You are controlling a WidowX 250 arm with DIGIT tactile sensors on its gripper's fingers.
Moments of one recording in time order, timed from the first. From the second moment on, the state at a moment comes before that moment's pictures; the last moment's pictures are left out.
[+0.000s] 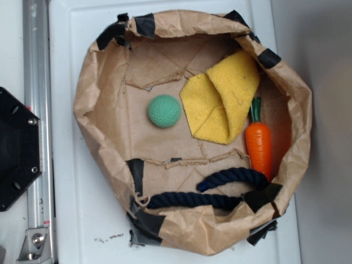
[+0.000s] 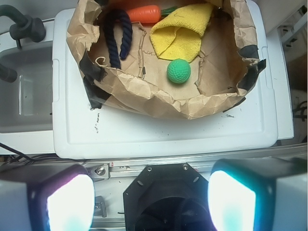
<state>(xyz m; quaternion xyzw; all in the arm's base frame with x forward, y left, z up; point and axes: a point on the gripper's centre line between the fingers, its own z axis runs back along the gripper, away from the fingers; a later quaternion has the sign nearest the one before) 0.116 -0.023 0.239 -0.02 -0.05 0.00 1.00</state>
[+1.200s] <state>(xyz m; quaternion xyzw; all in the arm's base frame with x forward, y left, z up) 0.308 -0.049 0.051 -0.06 -0.05 -0.06 0.99</state>
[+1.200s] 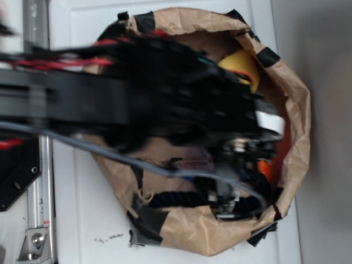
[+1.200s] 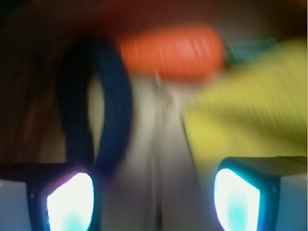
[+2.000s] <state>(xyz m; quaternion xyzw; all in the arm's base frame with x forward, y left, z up) 0.327 -0.100 0.032 -0.10 -0.03 -0.15 0.98</state>
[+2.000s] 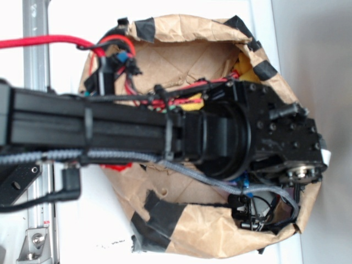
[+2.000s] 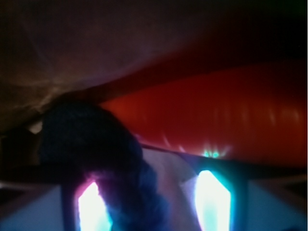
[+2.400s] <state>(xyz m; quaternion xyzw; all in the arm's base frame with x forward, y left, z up) 0.308 -0.115 0.053 -0.06 -0.05 -0.17 0.98</state>
